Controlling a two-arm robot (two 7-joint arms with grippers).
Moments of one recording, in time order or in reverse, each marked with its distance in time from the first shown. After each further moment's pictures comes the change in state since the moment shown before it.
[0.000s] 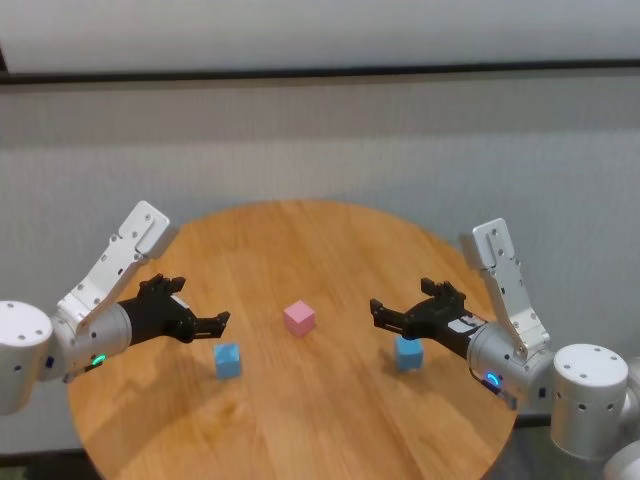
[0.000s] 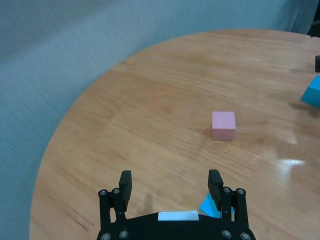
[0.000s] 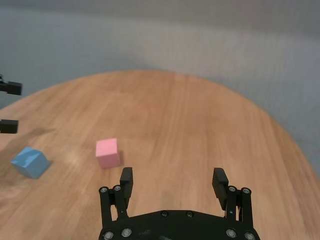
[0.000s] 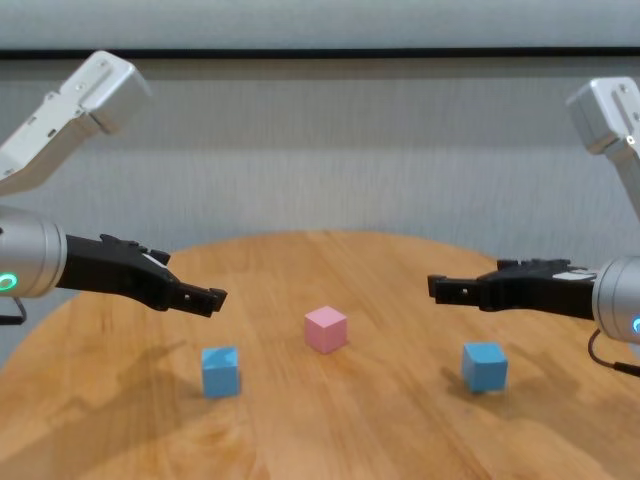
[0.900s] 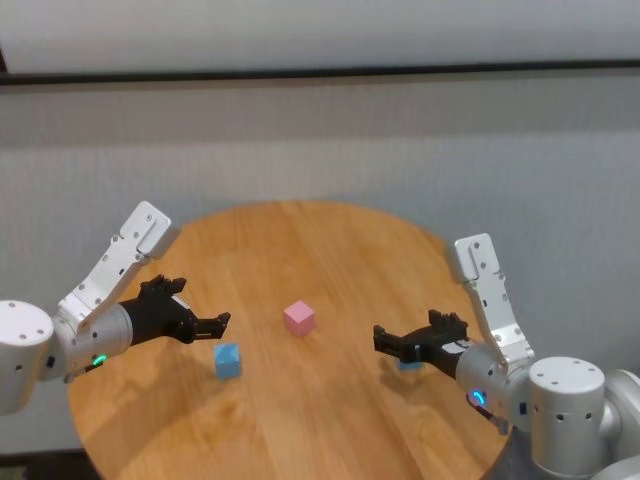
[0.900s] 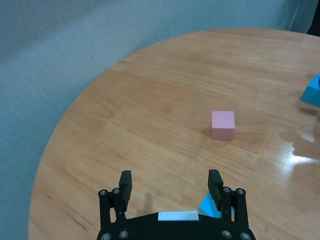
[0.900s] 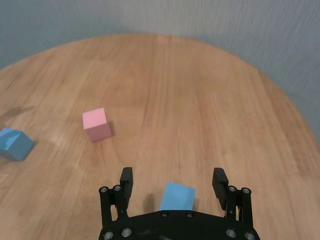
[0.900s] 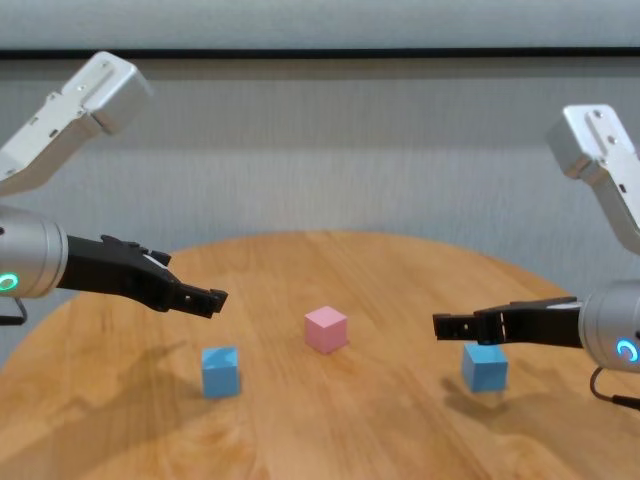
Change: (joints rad) left arm -0.002 0.000 0.003 0.000 0.000 0.007 -0.001; right arm -0.068 -0.071 0.034 -0.104 -0.037 0.222 -0.133
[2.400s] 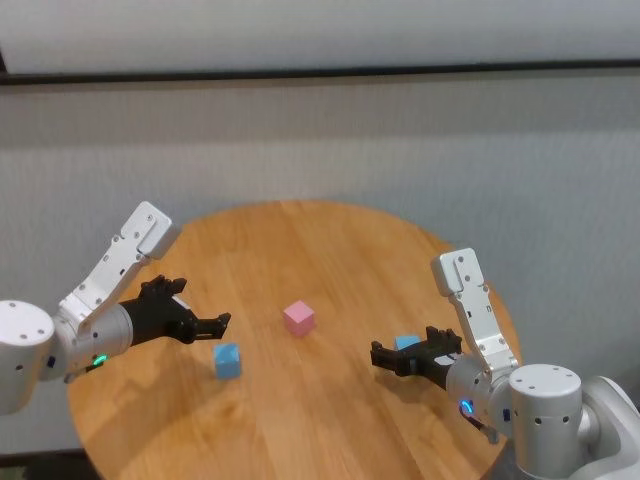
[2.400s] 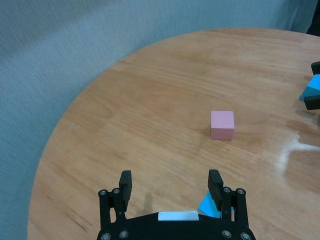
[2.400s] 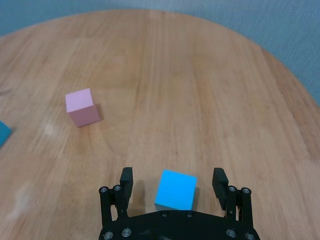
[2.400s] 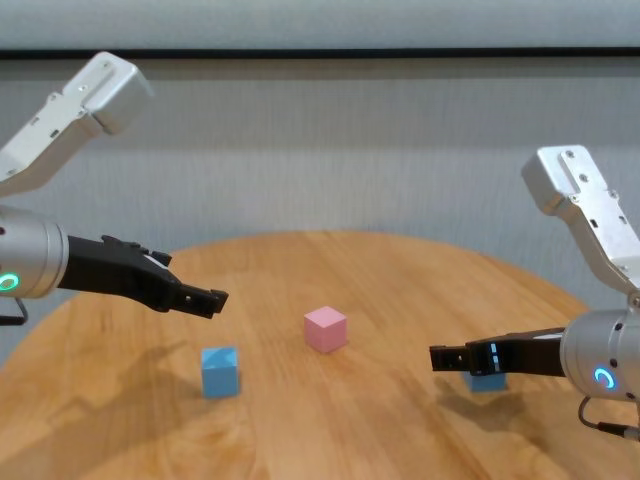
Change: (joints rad) left arm -0.001 0.000 0.001 0.000 0.000 0.002 0.000; right arm 0.015 -0.062 0.026 0.085 -0.078 0.021 -0.016
